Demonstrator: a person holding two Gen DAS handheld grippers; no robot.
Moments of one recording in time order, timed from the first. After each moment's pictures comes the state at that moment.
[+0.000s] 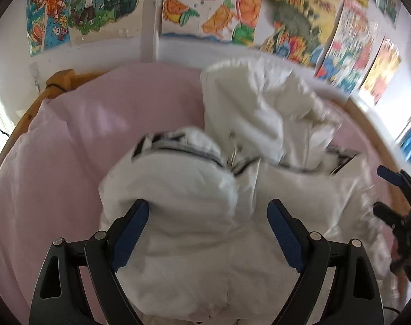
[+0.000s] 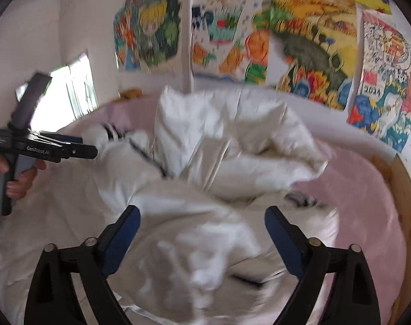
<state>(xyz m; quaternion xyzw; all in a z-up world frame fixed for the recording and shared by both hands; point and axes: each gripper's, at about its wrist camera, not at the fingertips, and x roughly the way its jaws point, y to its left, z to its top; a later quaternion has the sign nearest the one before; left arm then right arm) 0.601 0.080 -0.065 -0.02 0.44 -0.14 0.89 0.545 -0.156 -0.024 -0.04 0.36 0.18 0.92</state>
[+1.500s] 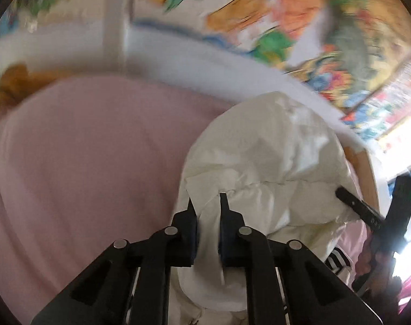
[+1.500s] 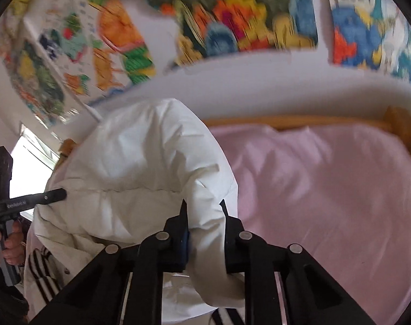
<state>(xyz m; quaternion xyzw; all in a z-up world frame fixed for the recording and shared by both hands) 0.813 0.027 -0.054 -0.10 0.52 -0.15 0.84 0.781 -0.276 -0.041 0.16 0.48 0.10 0.86</state>
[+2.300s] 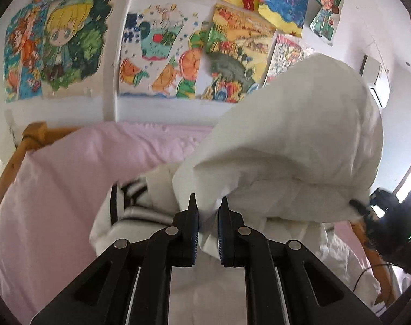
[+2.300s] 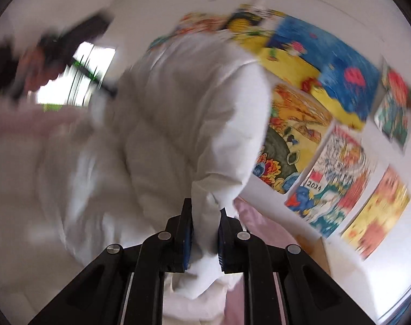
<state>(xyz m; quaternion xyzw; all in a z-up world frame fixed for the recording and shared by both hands) 0.533 0.077 0.009 -0.03 0.34 -0.25 0.90 0.414 -0.156 0.006 -0.28 0.18 0.13 0.93</state>
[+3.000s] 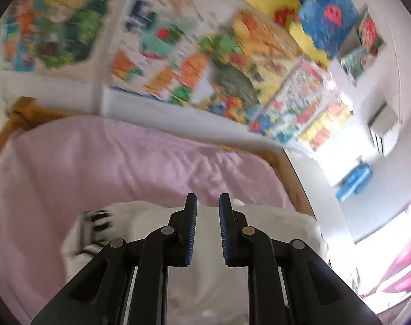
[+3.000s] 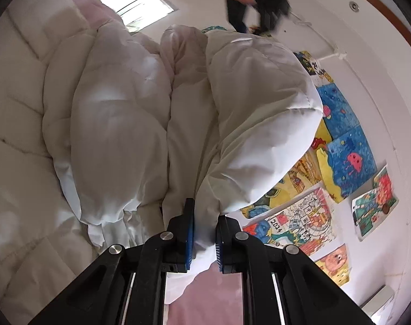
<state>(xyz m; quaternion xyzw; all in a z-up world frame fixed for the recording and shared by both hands) 0.638 0.014 0.092 -0.13 0.43 -0.25 0.86 0.394 -0.138 -0.103 -0.53 0.09 0.07 0.84</state>
